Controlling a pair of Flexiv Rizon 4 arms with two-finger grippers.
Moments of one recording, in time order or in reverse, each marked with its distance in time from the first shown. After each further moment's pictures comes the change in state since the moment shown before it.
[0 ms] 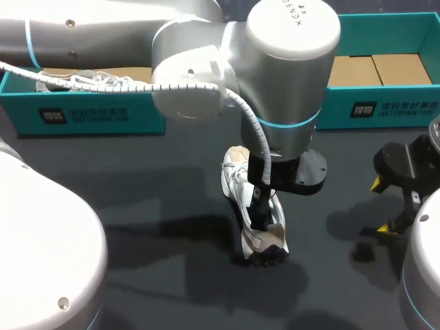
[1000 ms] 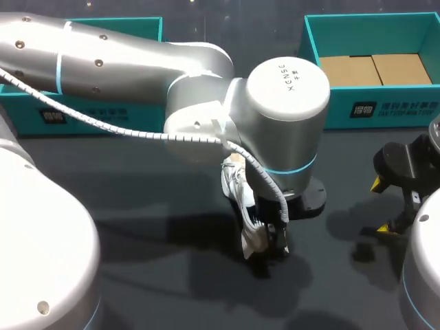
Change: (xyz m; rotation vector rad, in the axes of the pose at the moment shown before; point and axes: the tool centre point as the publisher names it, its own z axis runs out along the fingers) left arm 0.020 -0.023 0.075 0.039 0.021 -0.361; right arm 0.000 0.000 0.000 0.000 0.000 0.000
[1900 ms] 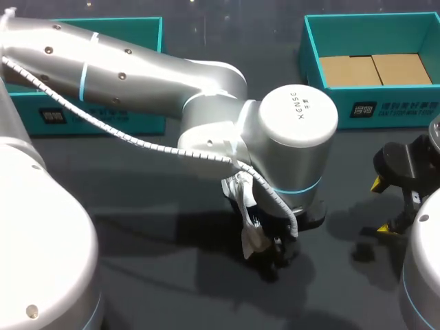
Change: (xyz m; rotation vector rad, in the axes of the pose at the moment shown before) left arm 0.004 -0.004 0.039 -0.024 -0.010 -0.109; right arm 0.000 0.000 0.000 0.000 0.000 0.000
